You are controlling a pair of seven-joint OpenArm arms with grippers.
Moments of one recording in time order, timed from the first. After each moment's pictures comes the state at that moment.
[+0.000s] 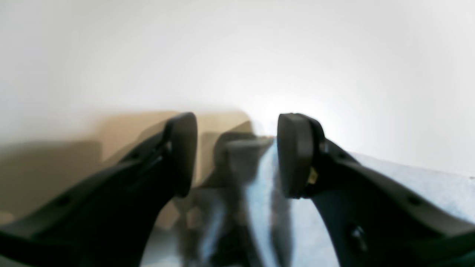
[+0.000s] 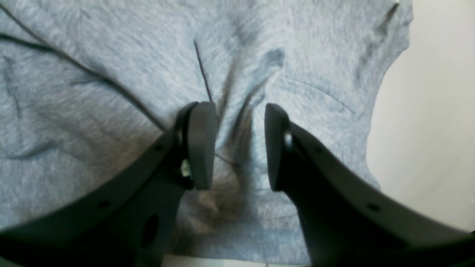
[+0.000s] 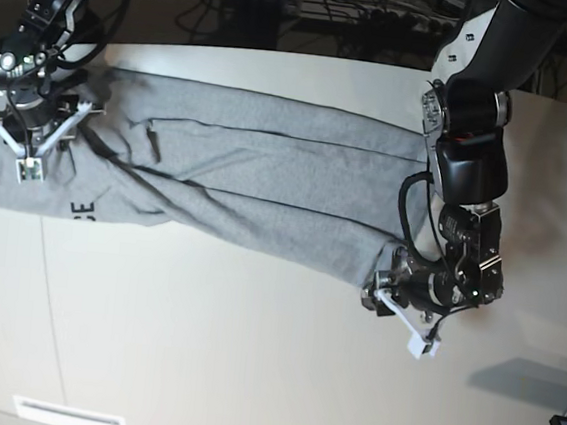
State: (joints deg) left arm -30.7 -9.7 -15.2 49.9 -16.8 -24.3 53.0; right arm -11.8 -1.8 30.9 110.9 -4.7 34.1 -55.6
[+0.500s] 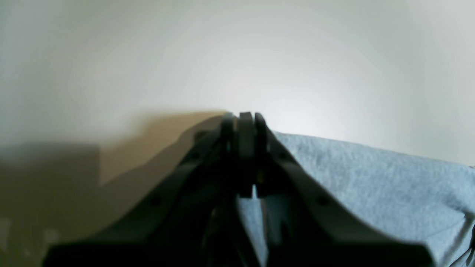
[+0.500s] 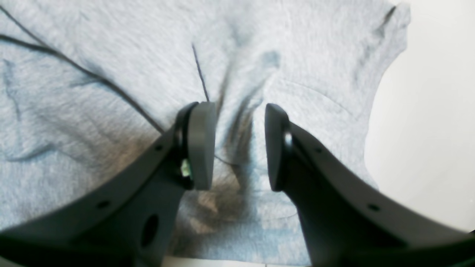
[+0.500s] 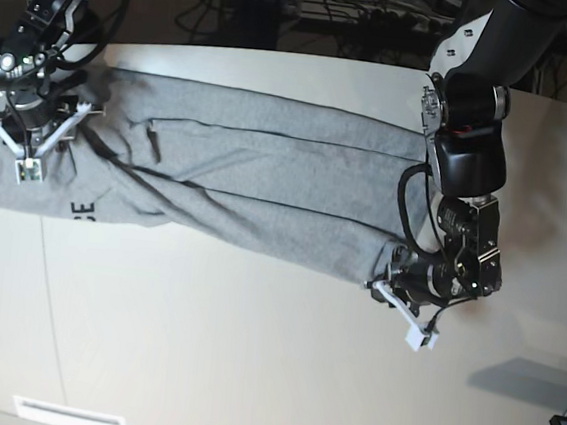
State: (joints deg) left arm -29.1 -9.7 -15.1 50.4 -17.3 -24.3 52.7; right arm -11.7 -1.8 30.9 110.9 -4.7 34.1 -55.6
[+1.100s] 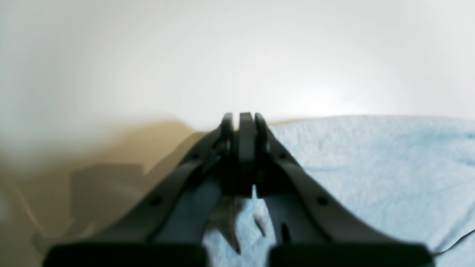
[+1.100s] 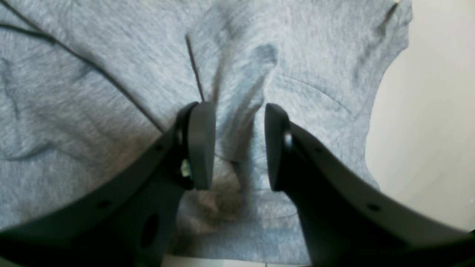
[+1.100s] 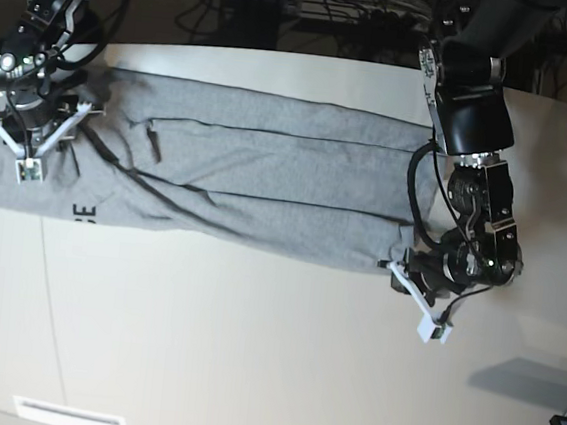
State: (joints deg) left arm -19.1 -9.5 -15.0 76.4 -16.4 -24.3 65.2; right arm -11.7 -1.8 30.9 110.9 -4.7 34.1 -55.9
